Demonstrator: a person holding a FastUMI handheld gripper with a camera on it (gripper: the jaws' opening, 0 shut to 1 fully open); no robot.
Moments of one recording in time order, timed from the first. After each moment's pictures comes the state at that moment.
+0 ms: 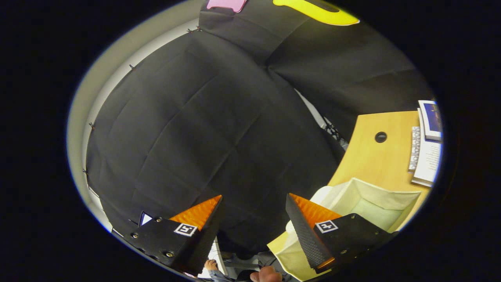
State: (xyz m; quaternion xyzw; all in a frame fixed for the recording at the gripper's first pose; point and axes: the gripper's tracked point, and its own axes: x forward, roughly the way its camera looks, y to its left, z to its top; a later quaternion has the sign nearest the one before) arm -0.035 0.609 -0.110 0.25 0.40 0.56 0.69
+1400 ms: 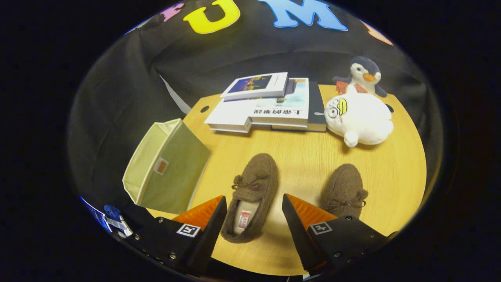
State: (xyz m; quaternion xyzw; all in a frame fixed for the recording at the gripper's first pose) arm -0.053 0.203 -0.322 0.07 0.52 0.22 0.82
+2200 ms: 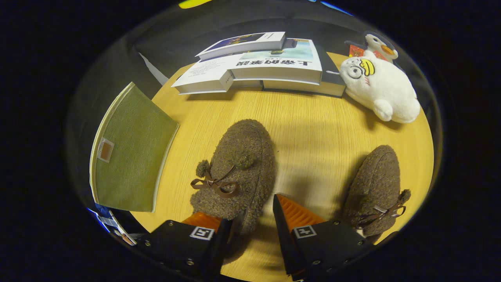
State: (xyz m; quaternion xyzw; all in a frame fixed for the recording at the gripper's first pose) arm -0.044 0.227 -0.418 0.04 0.60 0.20 0.78
